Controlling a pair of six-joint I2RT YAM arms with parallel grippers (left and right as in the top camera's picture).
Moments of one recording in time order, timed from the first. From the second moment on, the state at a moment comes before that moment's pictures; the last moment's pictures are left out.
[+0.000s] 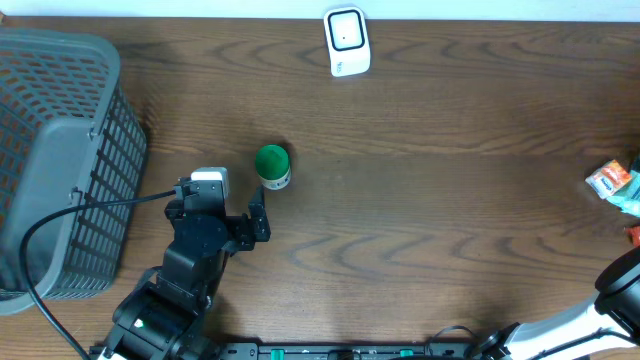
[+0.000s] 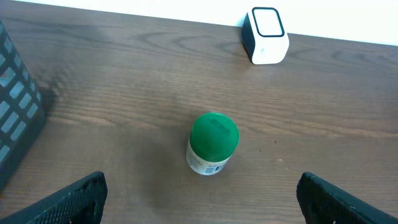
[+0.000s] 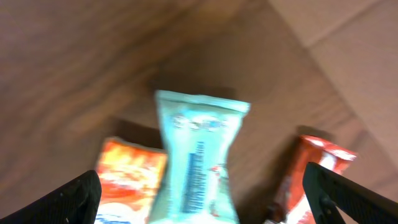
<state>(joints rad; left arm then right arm) -0.51 0.64 0.64 -0.52 -0.32 -0.37 -0.80 1.92 1.47 -0.51 0.00 -0.20</state>
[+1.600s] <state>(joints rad) -0.51 0.64 0.64 -0.52 -0.32 -0.37 0.55 2.11 2.11 -1.08 -0.22 0.76</state>
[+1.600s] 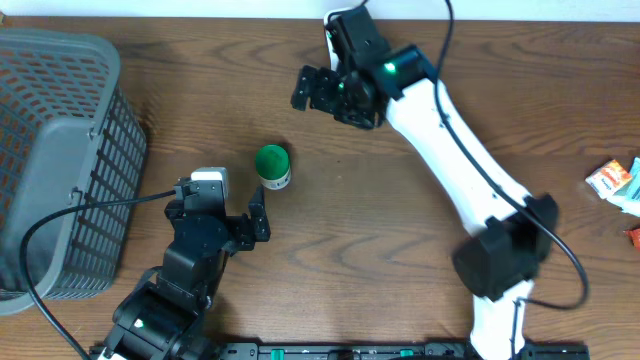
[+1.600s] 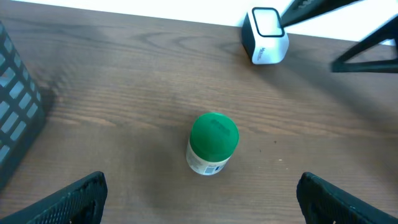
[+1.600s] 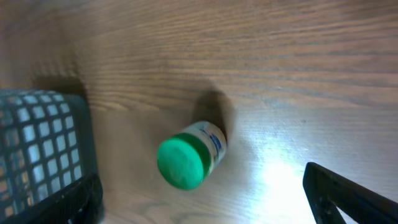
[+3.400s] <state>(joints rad) -0.51 0.64 0.64 -0.52 -0.32 -0.37 0.76 2.56 2.33 -1.19 -0.17 0.84</state>
